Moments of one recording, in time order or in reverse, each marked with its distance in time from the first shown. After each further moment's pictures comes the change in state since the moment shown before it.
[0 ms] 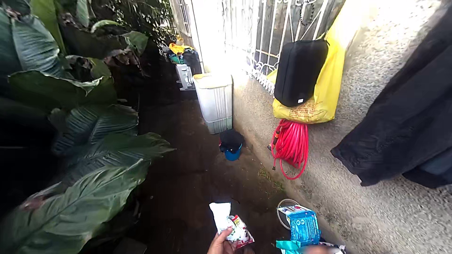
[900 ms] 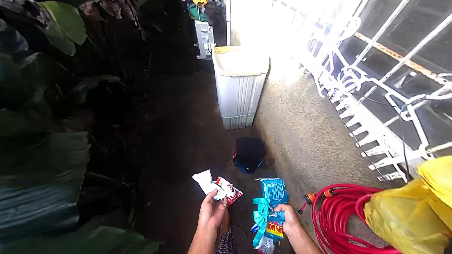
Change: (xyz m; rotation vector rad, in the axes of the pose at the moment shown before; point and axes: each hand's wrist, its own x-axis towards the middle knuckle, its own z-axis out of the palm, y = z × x) left_hand 0.446 0.320 0.181 -0.474 0.276 0.128; right_hand 0.462 -0.083 0.441 -0.223 0.064 0.344
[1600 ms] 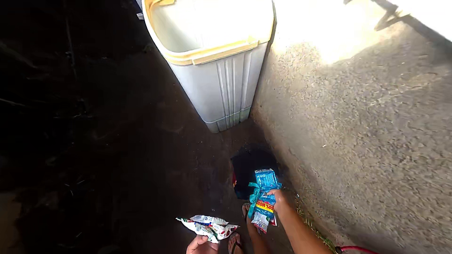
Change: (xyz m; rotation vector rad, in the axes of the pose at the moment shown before) left_hand 0.373 0.046 0.093 0.154 -0.298 -0.161; right_hand 0.459 -0.079 0.227 -0.179 0.313 0.225
